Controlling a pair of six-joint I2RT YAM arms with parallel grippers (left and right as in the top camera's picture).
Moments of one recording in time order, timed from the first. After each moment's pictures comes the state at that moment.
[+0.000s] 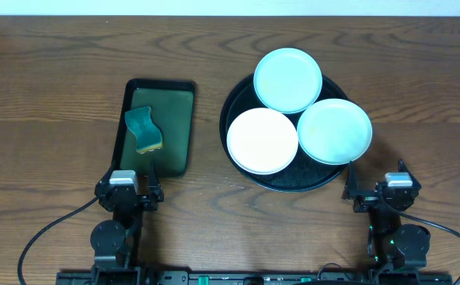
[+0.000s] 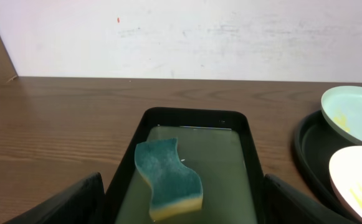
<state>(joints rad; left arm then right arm) 0.00 0.01 0.02 -0.12 -0.01 -0.02 0.02 0.01 0.01 -0.07 0.00 -0.06</state>
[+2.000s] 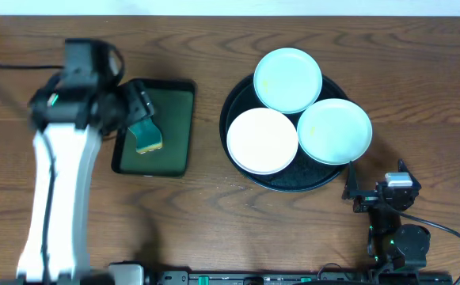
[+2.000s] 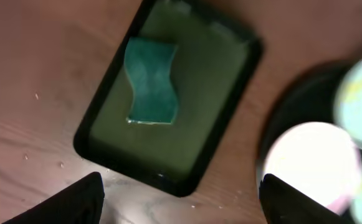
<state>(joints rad) 0.00 1.49 1.53 -1.20 0.02 -0.44 0.02 0.01 0.01 -0.07 0.00 -0.06</state>
